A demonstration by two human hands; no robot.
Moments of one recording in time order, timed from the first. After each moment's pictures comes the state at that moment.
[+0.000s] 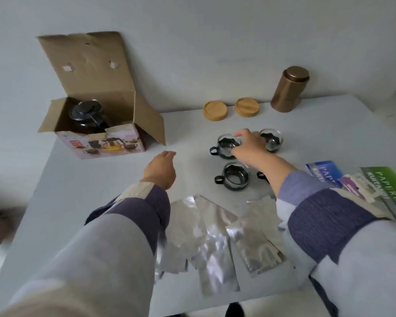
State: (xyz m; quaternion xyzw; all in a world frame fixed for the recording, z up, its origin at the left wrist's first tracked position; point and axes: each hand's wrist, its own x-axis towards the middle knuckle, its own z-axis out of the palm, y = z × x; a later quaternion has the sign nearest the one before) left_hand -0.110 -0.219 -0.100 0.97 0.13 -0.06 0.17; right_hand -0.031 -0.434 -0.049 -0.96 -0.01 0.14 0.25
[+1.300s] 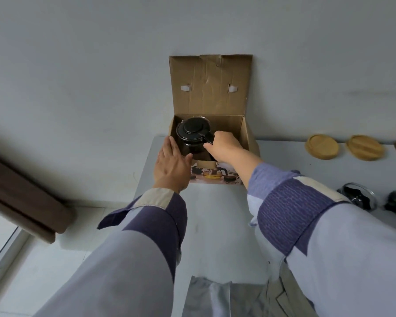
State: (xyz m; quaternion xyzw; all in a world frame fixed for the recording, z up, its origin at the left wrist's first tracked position) left_hand -0.109 0.029 -0.080 0.95 0.28 0.01 0.14; right_hand -0.011 -0.071 -0.039 -0.93 -0.20 0.18 0.26
